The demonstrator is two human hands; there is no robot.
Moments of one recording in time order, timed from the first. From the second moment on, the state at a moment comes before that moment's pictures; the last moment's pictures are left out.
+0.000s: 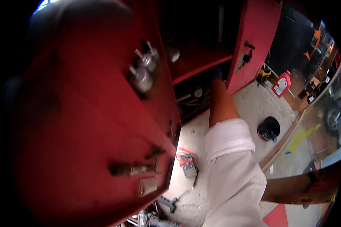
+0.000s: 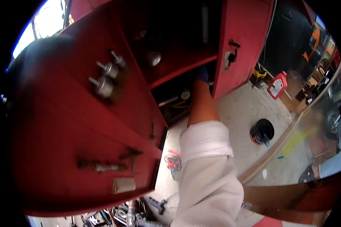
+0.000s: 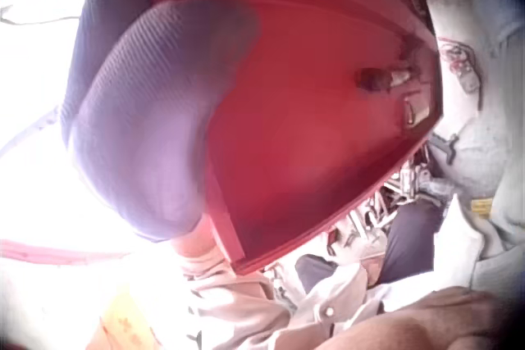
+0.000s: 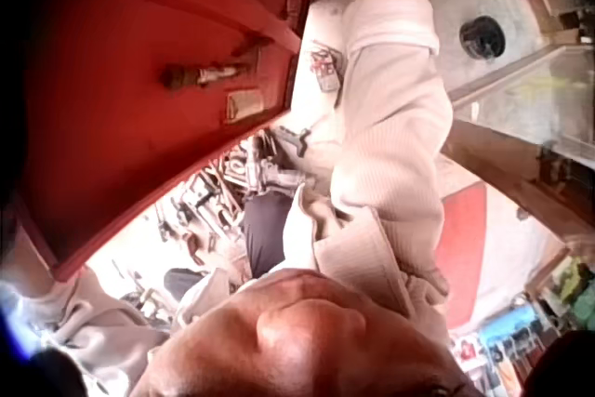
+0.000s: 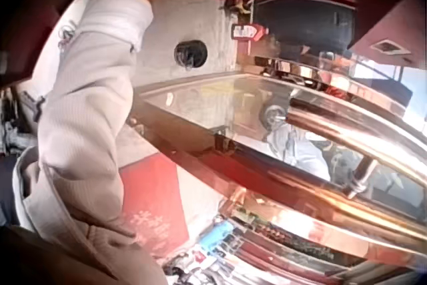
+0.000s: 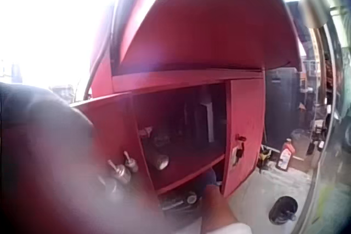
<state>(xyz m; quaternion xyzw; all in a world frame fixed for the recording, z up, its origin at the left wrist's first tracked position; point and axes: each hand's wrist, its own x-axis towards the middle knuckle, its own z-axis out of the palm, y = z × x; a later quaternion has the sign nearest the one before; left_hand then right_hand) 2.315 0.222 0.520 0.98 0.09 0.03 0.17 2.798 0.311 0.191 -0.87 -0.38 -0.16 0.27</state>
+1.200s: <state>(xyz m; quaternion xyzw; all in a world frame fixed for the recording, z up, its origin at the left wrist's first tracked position) 2.242 0.196 0.539 0.95 0.28 0.00 0.15 2.757 0.260 0.176 -0.55 -0.20 -0.06 0.81</state>
